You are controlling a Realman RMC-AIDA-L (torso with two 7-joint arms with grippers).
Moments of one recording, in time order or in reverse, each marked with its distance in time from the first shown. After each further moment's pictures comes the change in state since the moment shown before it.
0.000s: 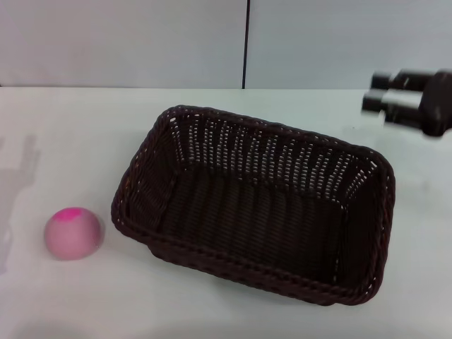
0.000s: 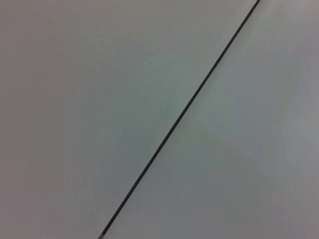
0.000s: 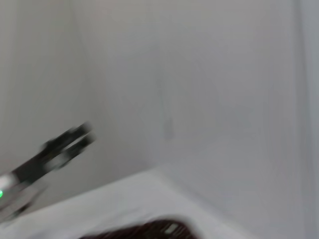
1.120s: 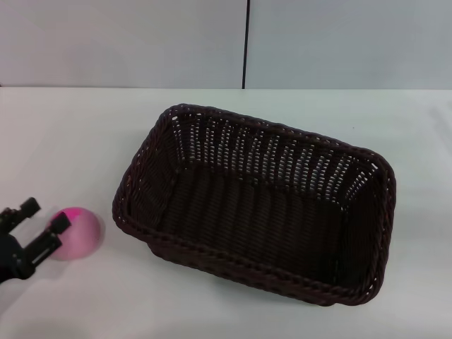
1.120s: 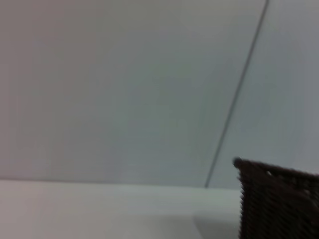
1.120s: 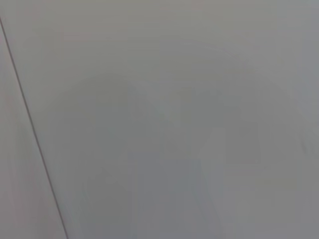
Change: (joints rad) left arm 0.164 0.023 0.720 0.378 0.046 -0.106 -0.071; right arm -0.203 0.108 0.347 0.154 0.354 0.110 -0.192
